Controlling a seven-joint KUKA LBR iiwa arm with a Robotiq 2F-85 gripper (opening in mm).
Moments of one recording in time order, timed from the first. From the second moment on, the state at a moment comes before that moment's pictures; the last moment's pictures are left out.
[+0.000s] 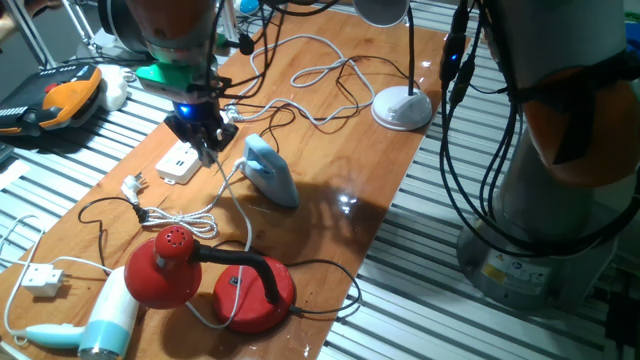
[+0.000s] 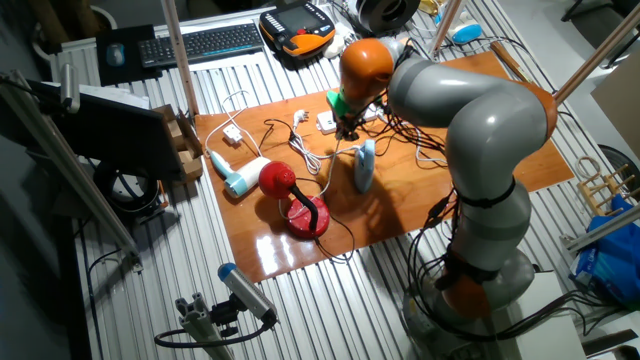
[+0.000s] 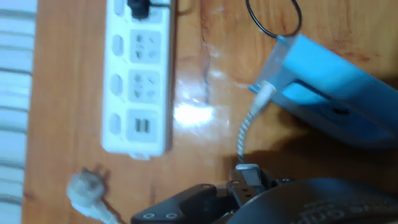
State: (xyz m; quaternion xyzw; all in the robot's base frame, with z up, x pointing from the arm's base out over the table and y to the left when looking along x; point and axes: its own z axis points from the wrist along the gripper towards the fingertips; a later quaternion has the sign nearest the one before) arm 0.592 0.103 0.140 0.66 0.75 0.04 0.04
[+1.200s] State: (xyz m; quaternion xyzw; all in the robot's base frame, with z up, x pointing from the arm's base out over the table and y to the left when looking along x) arm 0.645 0.054 0.141 0.66 0.75 0.04 0.03
